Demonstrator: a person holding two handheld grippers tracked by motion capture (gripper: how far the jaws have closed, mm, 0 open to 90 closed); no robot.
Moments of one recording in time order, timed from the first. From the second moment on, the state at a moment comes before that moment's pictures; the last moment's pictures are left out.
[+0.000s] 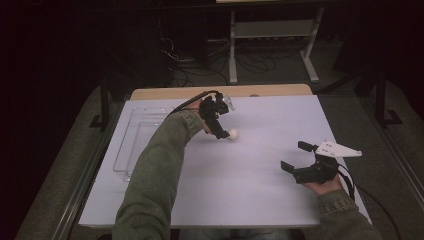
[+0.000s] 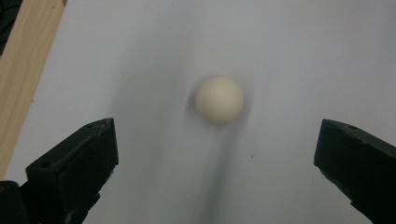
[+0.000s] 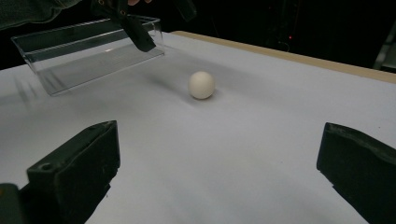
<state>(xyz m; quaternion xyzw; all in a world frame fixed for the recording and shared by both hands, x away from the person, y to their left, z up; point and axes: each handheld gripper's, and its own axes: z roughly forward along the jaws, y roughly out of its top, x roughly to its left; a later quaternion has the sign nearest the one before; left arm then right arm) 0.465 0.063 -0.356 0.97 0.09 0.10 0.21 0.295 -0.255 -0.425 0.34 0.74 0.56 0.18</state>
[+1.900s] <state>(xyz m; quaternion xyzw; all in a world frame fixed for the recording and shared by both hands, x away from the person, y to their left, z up) 0.484 0.036 -0.412 0.98 0.07 0.06 0.19 0.291 -0.268 -0.426 0.36 0.72 0.56 0.19</state>
